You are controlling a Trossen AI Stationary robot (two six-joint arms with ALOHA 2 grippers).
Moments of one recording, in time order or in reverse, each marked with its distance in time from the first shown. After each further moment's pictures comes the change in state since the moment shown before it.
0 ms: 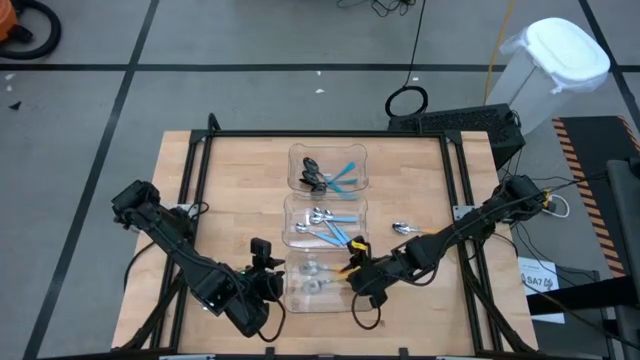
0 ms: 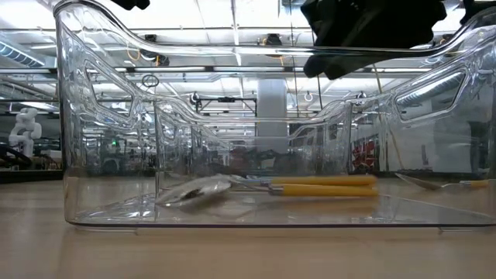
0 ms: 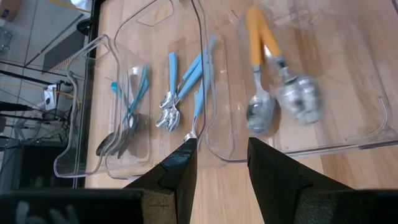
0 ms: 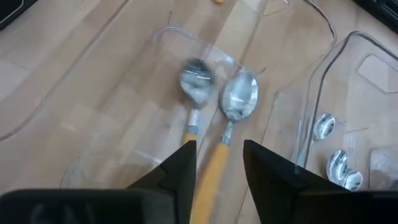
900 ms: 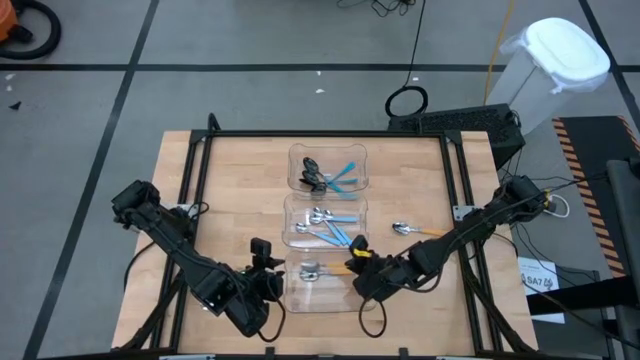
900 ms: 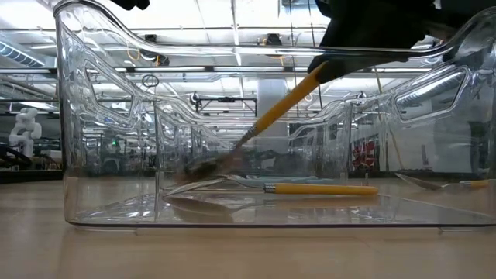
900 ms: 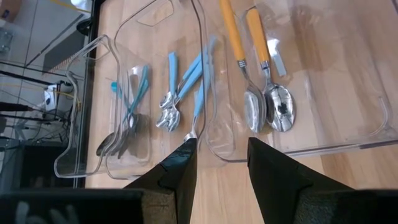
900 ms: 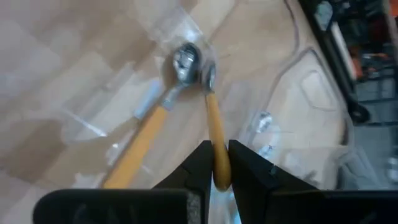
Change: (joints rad) left arm 0.000 0.000 0.000 0.000 0.000 0.003; right arm 0.047 0.000 0.000 -0.053 0.255 -0.289
